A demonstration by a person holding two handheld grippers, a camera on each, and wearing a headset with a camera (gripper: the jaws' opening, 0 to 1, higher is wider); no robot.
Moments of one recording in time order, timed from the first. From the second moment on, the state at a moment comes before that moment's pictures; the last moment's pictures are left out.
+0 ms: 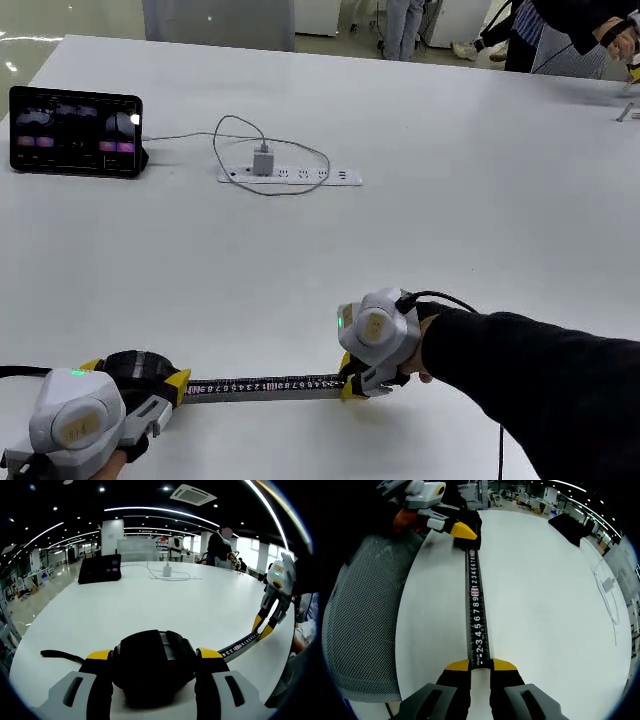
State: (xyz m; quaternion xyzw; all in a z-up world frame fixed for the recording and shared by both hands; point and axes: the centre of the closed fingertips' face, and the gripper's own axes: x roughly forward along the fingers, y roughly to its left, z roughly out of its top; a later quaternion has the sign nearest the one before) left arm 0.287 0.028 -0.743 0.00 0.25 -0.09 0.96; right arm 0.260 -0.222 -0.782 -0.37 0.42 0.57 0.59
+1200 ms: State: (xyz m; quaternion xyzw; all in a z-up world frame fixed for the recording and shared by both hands) left arm 0.288 0.028 -0.742 0.00 0.25 -0.09 0.96; right arm 0.259 -0.212 -0.782 -0.37 0.43 0.57 0.59
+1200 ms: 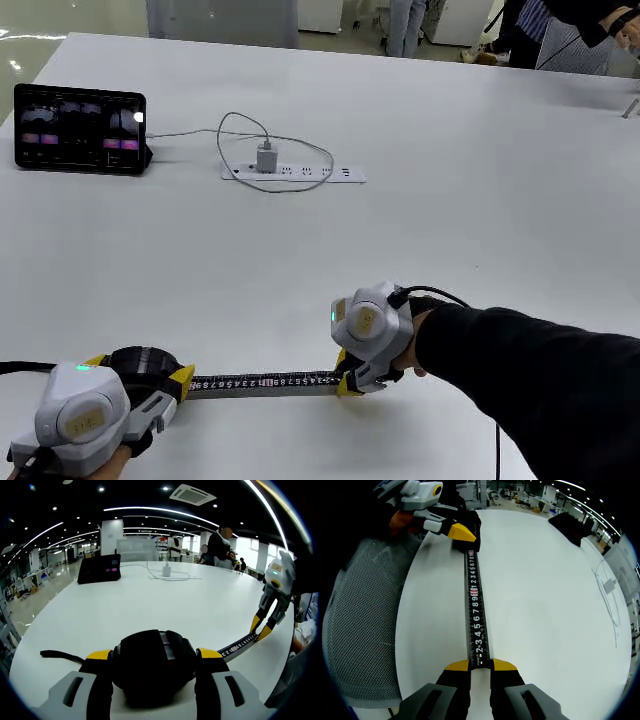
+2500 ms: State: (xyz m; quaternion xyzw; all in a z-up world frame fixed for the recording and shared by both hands) left arm 0.288 0.027 -0.743 0.01 0.25 -0.09 0.96; right arm 0.260 -0.200 -0.782 -0.37 0.43 0.57 0.60
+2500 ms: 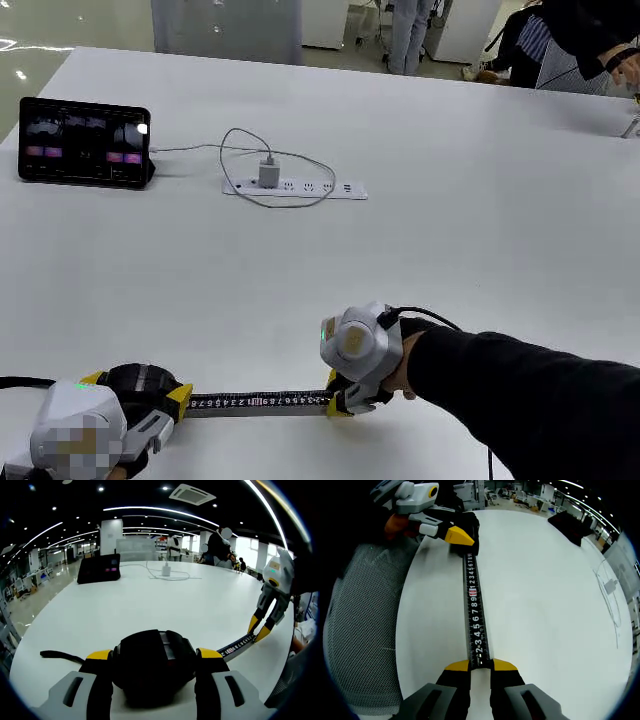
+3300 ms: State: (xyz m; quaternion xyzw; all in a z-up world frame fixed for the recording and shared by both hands) left arm 0.287 0.027 -0.743 0.01 0.25 -0.10 0.96; right arm 0.260 -0.193 -0.782 -0.35 0.44 0.56 0.61
